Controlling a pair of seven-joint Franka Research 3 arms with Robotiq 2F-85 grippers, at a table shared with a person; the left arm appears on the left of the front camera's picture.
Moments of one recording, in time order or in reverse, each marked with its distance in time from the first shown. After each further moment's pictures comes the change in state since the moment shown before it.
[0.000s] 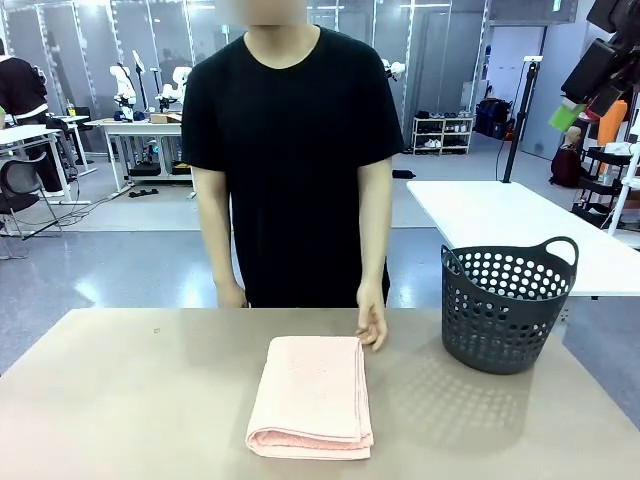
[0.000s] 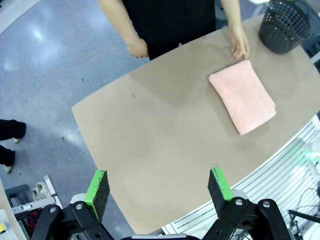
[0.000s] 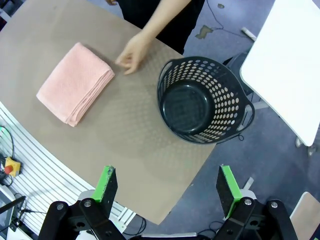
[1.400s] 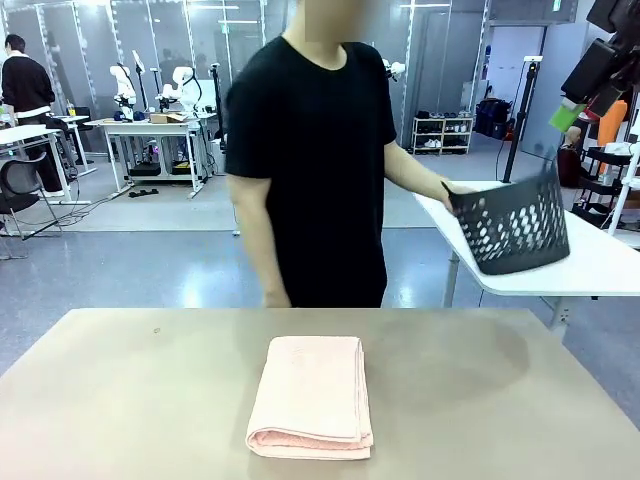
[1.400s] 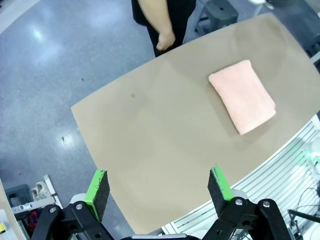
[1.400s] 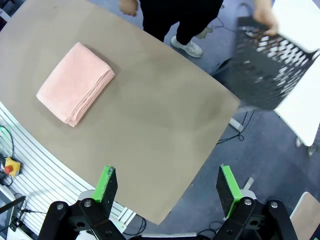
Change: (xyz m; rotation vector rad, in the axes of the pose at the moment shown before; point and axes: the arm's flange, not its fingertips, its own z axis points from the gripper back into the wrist) left arm 0.000 -0.001 -0.003 -0.003 0.005 -0.002; right arm 0.000 0.000 0.000 0.000 0.000 0.000
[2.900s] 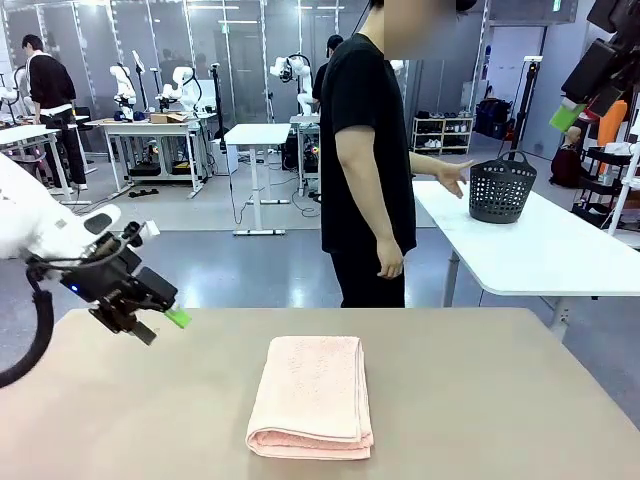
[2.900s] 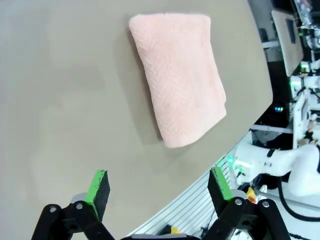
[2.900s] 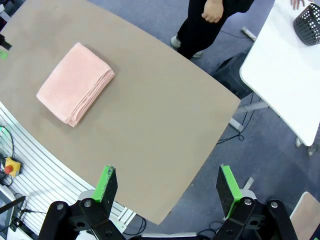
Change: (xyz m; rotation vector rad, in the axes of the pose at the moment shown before) left arm -0.076 -0.080 -0.350 -0.548 0.221 0.392; right arm 0.000 0.000 0.000 0.000 0.000 -0.001
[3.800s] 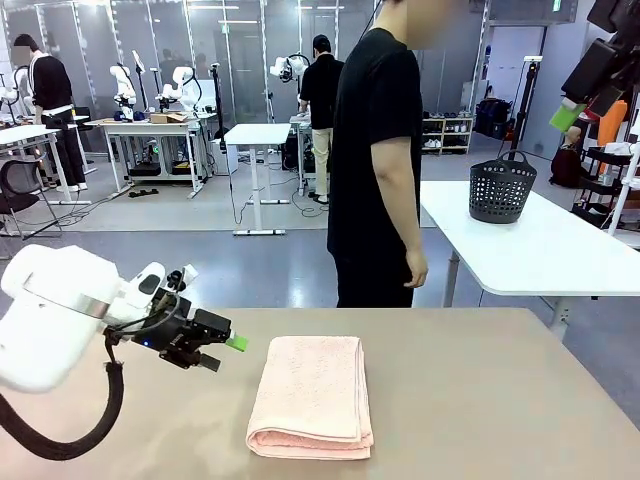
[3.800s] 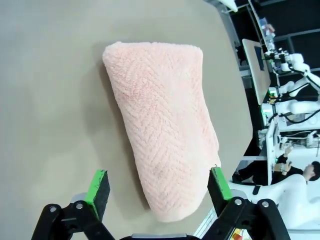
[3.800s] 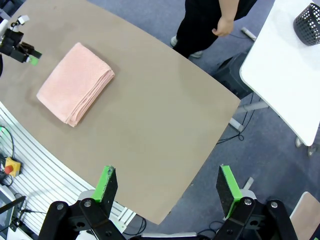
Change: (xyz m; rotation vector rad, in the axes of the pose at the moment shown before) left arm 0.010 0.032 -0.121 -0.192 -0.169 0.040; right arm 0.000 0.000 0.000 0.000 0.000 0.000
